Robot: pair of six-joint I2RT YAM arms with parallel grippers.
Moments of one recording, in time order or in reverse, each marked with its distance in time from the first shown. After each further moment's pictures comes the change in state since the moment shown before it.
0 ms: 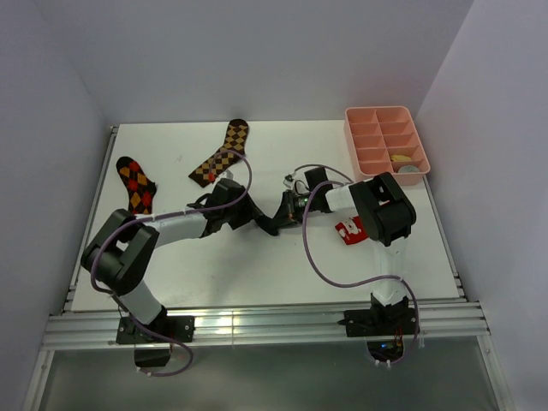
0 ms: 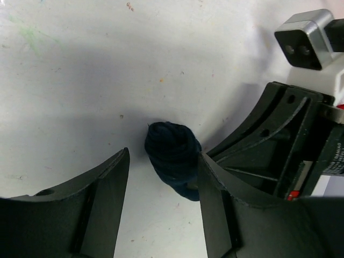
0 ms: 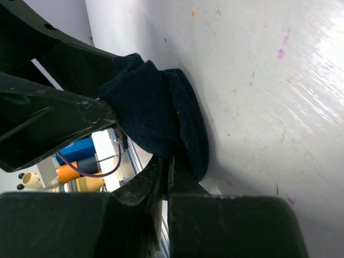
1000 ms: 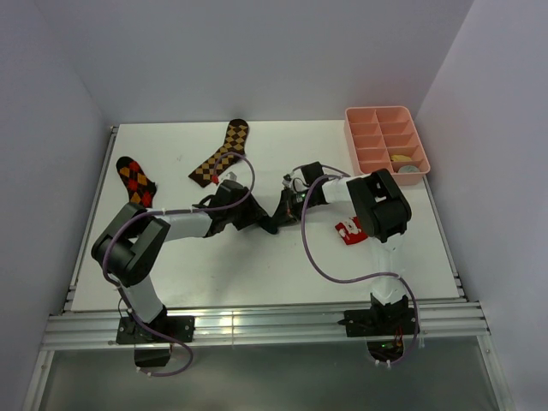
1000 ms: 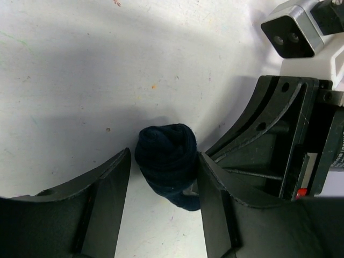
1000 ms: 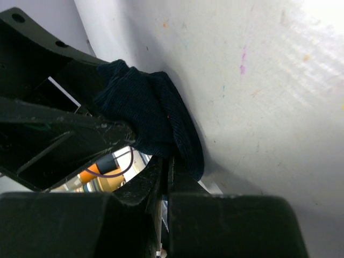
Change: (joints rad) left arm 0.000 0.091 0.000 0.103 0.051 -0.032; right arm -0.005 0.057 0.132 -0.226 0.021 -0.003
